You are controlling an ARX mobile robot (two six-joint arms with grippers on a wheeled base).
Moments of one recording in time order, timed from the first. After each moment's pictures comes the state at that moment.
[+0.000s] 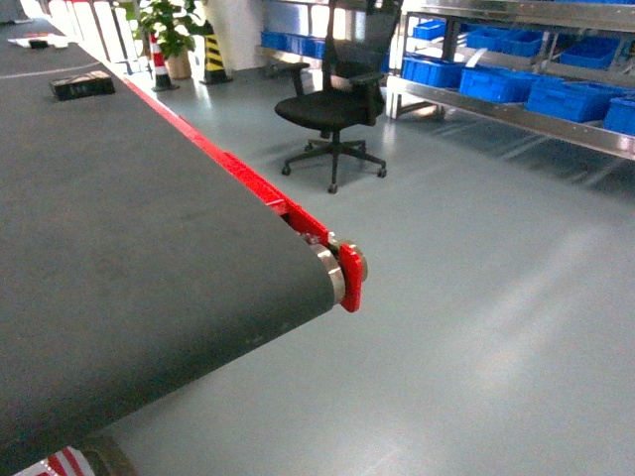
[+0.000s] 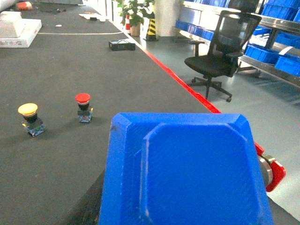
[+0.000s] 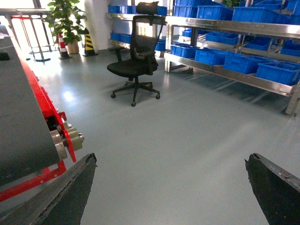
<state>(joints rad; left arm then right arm) -0.39 0.26 0.30 -0.13 -0.61 -0.13 0.00 0.01 0.01 -0.01 0.00 0.00</state>
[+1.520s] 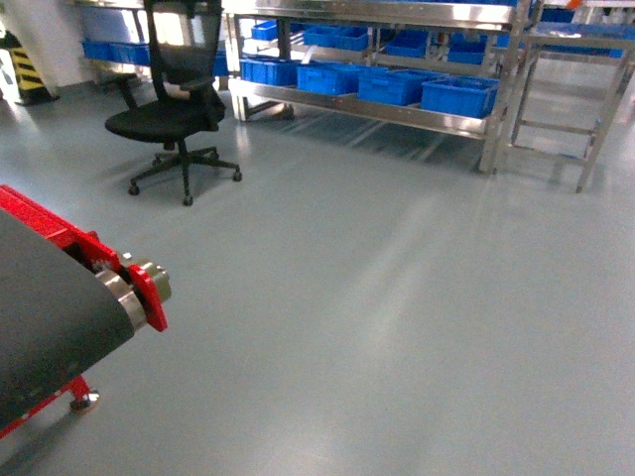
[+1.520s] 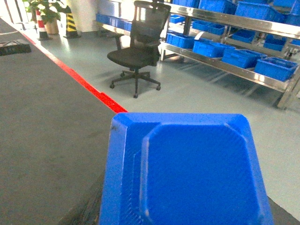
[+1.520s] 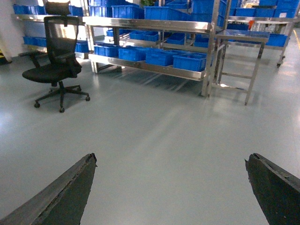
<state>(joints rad) -0.39 0.26 0.30 -0.13 -0.61 -0.13 0.00 0.01 0.01 -0.01 0.00 0.00</state>
